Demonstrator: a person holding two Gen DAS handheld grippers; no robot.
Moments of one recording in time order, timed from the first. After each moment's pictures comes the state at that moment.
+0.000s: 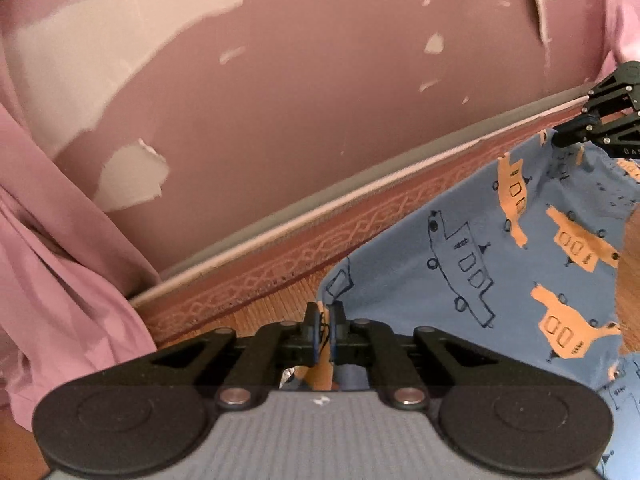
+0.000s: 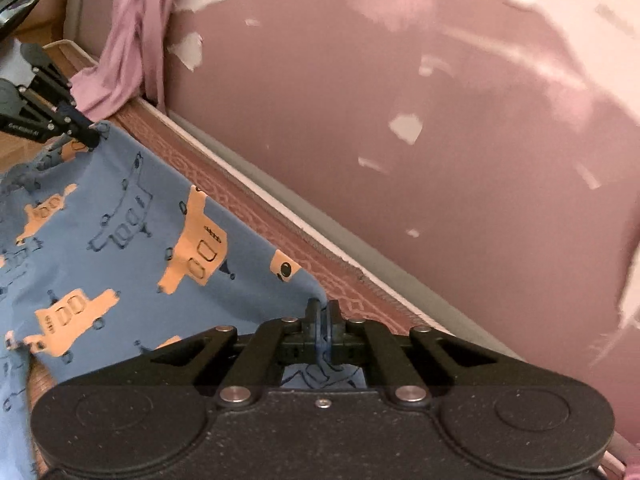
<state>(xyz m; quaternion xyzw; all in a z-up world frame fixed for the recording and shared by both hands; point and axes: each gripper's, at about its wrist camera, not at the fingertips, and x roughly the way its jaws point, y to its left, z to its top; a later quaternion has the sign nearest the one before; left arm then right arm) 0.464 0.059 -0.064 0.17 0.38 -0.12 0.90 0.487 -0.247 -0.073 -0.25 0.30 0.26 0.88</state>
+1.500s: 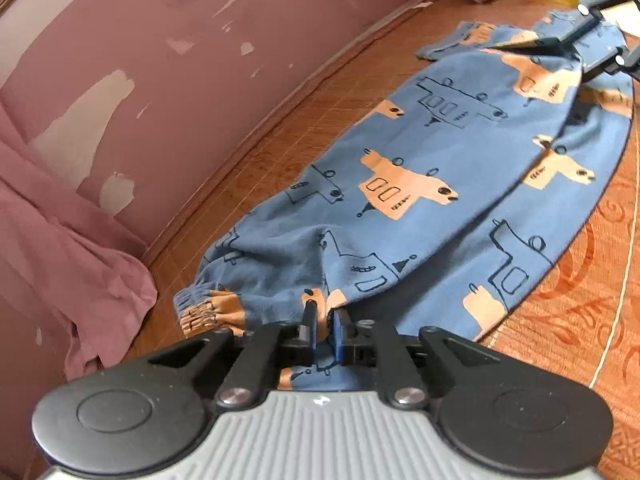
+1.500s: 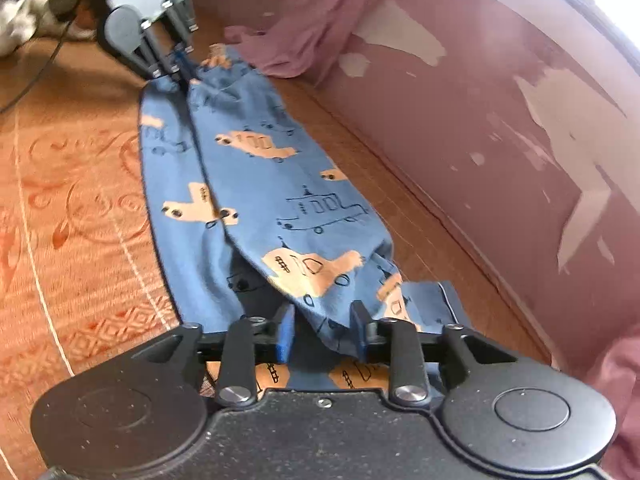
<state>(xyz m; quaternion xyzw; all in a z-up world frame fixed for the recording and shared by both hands) 0.205 0.036 -0.132 0.37 0.31 -0.17 0.86 0.126 -0.206 -0.130 -0.38 0.22 0.23 0.87</state>
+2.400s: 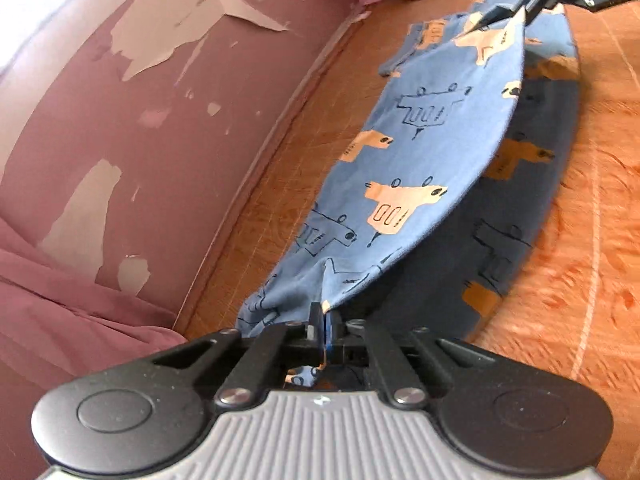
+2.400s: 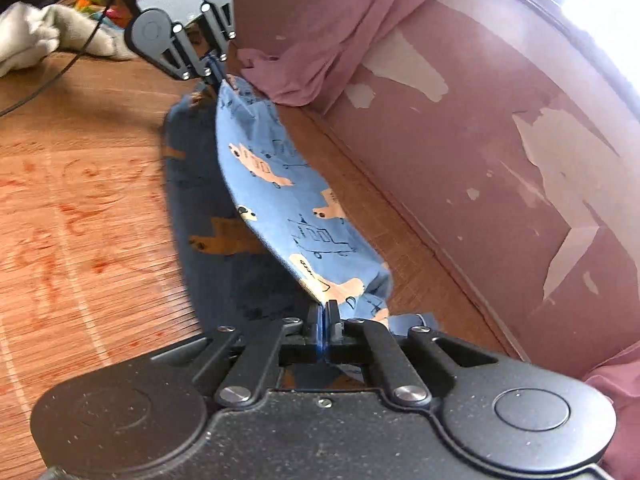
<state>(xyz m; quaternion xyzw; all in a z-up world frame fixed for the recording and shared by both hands) 0.183 0.030 -0.109 0.49 0.24 -0.22 0.81 0.089 -0.197 -0.106 -0.39 0.19 0.24 0.87</state>
